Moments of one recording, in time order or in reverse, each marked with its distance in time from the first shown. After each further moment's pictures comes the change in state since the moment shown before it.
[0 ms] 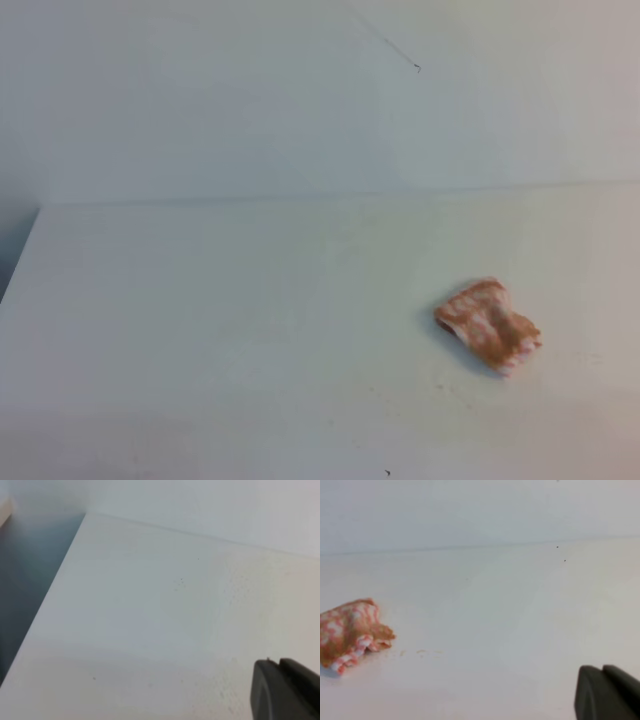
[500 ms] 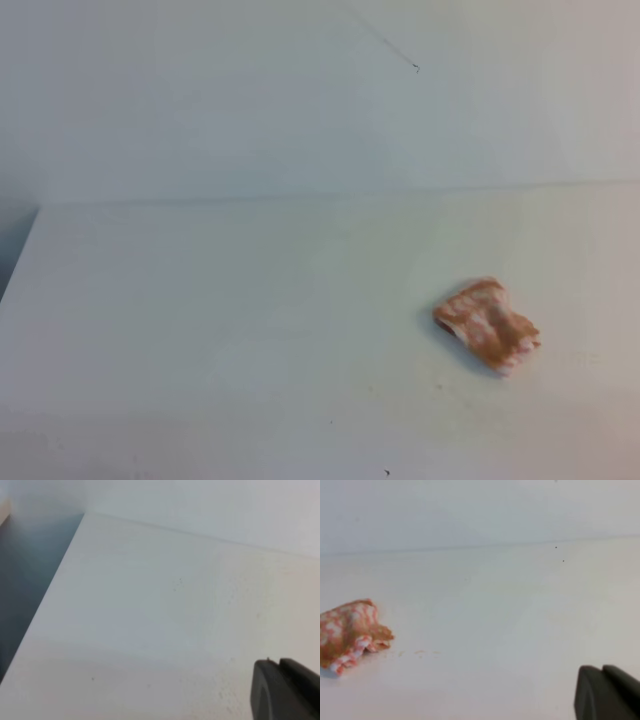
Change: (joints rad) left arm 0.000 0.000 0.000 0.000 0.000 0.000; right arm -0.015 0.002 0.000 0.000 -0.002 0.000
